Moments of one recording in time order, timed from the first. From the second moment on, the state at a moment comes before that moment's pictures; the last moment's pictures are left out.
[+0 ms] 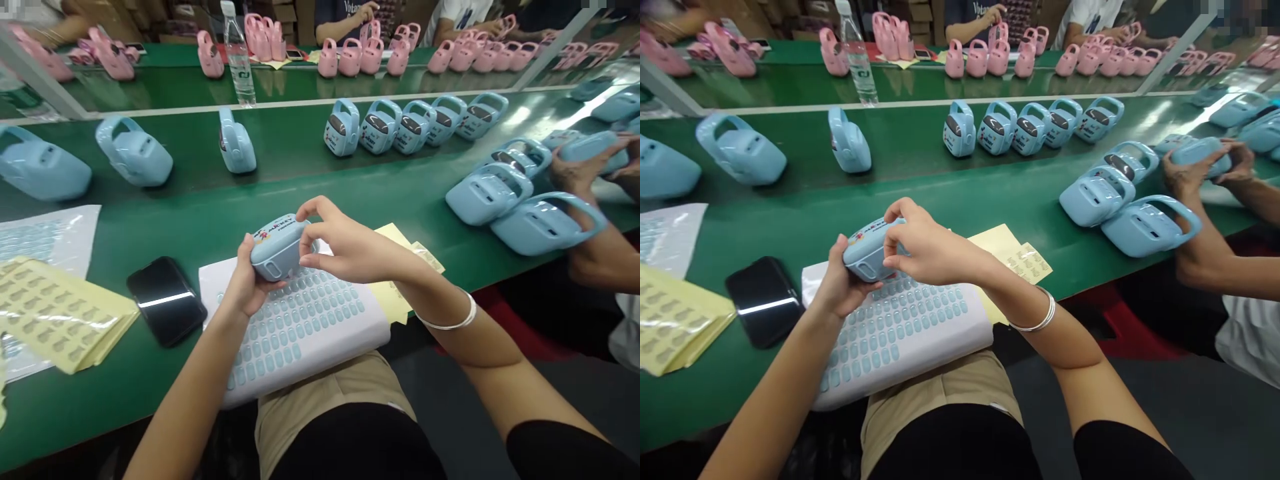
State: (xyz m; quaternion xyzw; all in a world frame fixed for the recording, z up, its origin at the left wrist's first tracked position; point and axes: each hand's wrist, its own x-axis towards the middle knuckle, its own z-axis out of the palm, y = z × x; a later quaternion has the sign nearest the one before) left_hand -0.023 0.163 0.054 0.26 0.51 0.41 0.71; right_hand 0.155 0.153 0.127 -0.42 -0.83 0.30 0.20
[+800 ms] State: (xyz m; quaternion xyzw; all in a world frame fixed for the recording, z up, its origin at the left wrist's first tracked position) left_hand -0.023 0.165 0.057 0.22 0.50 0.43 0.72; right_hand 0.275 0.150 0.083 -0.58 -0.74 0.33 0.07
